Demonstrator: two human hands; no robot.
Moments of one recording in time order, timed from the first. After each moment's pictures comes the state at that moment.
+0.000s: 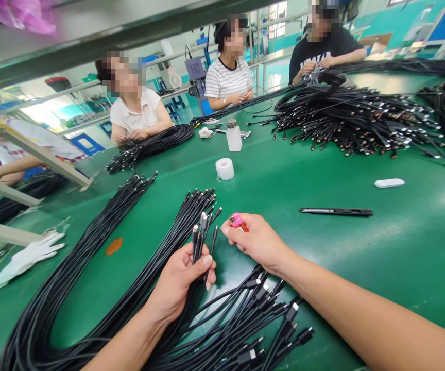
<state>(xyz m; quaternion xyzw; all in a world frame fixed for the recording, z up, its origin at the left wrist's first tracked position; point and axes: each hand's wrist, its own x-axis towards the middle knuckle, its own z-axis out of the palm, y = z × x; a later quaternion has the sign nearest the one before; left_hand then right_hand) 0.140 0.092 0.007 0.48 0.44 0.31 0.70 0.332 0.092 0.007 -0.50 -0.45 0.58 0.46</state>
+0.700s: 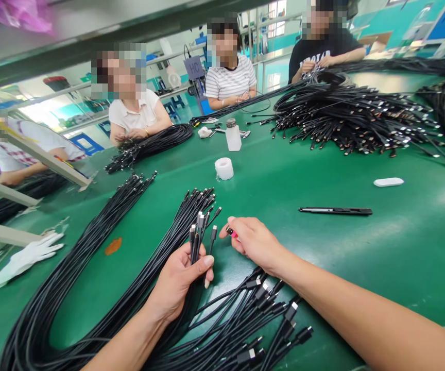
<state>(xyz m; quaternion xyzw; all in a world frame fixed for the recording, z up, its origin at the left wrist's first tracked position) 0.141 0.091 0.009 0.49 0.45 0.31 0.68 0.329 0.091 0.007 -0.51 -0.42 0.61 0.45</state>
